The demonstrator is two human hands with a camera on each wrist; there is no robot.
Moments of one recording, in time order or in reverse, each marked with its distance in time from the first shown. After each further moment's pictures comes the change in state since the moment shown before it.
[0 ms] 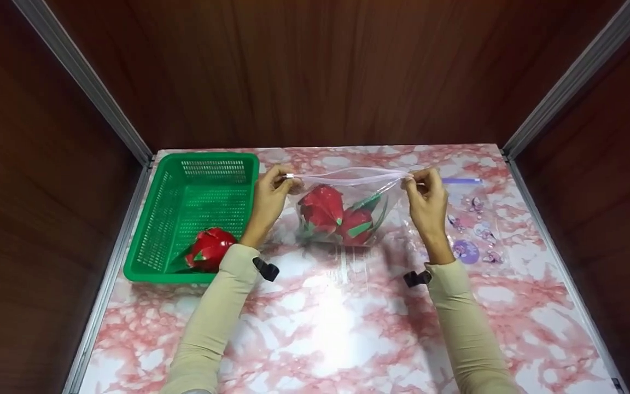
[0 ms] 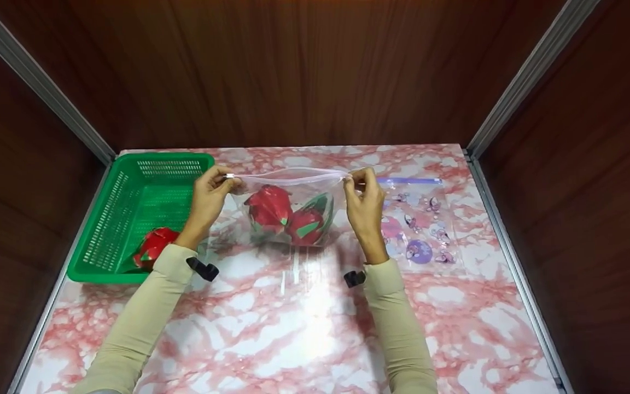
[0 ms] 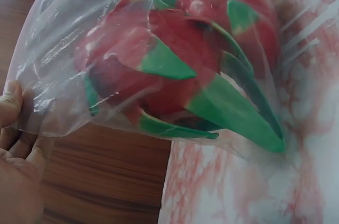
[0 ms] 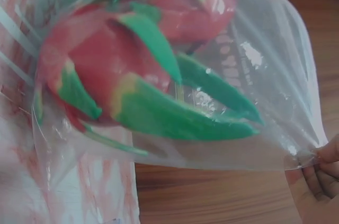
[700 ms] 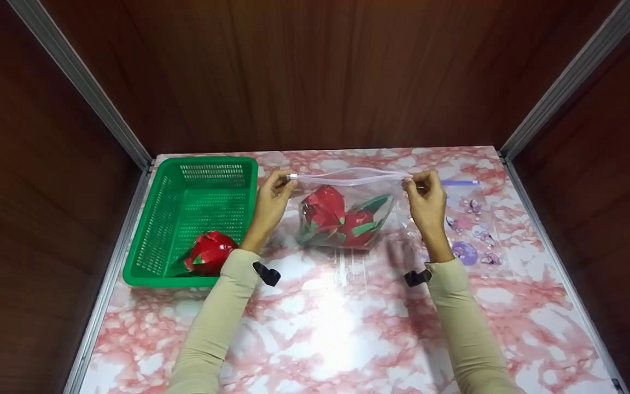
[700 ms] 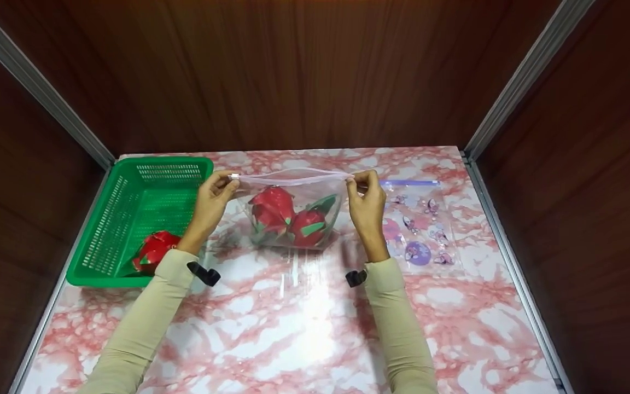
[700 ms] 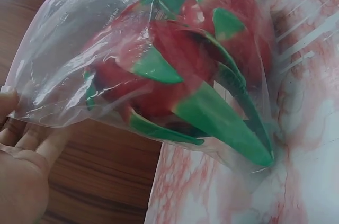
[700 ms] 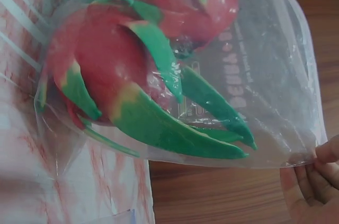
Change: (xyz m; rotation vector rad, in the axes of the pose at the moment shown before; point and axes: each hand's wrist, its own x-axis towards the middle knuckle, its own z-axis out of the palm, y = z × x) left_hand -0.004 -0.004 0.003 0.045 -0.003 -0.070; right_hand 0.011 0.033 -0.005 -0.070 0.024 0.128
